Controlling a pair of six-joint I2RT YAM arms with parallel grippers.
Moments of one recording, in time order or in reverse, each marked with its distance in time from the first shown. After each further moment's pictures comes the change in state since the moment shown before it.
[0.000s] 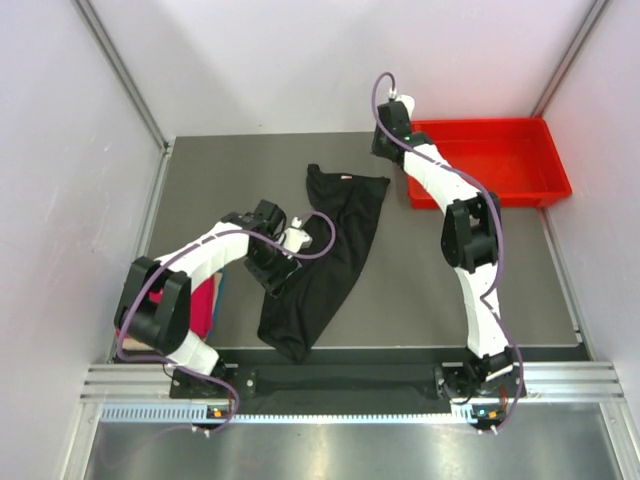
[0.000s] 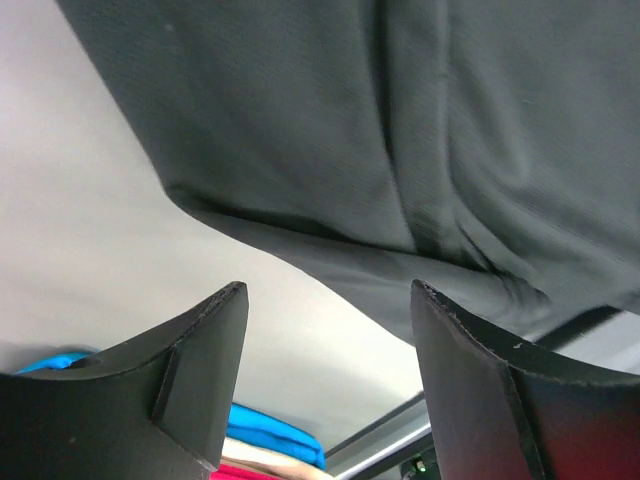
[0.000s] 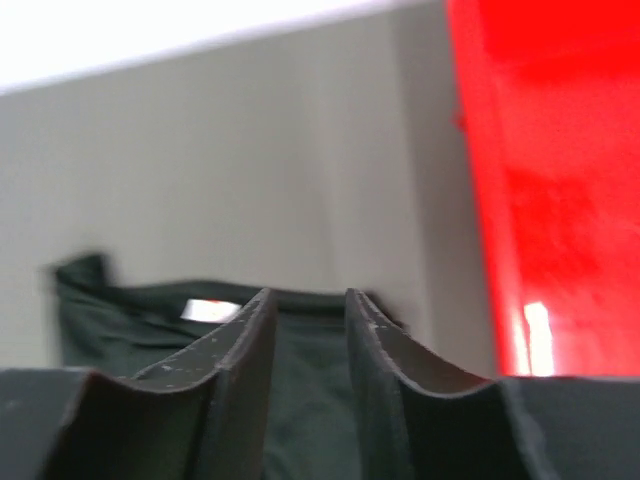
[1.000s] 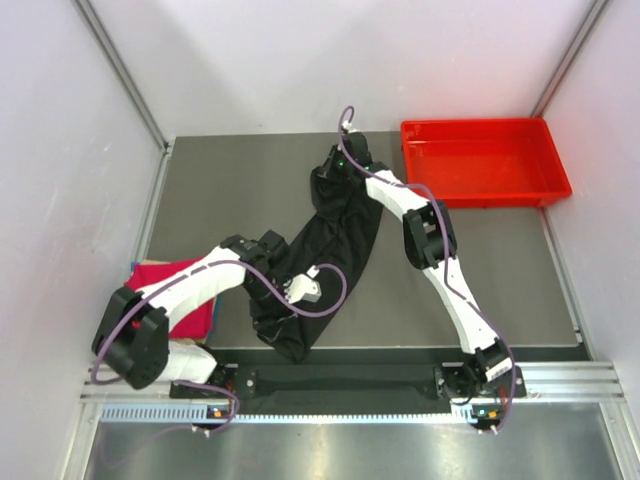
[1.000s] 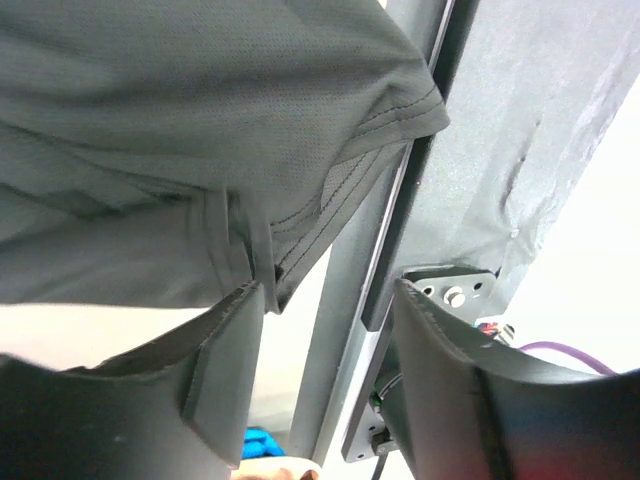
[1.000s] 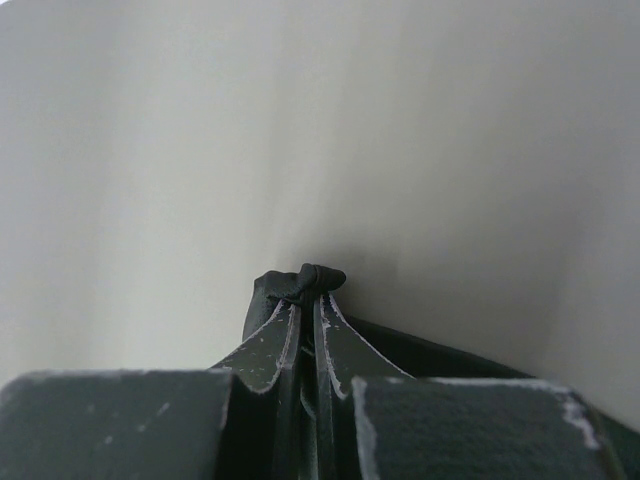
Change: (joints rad) left arm -0.166 -0.157 -0.143 -0.239 0.259 0.329; right arm 0.093 0.444 0.279 0.237 -0.460 0.245
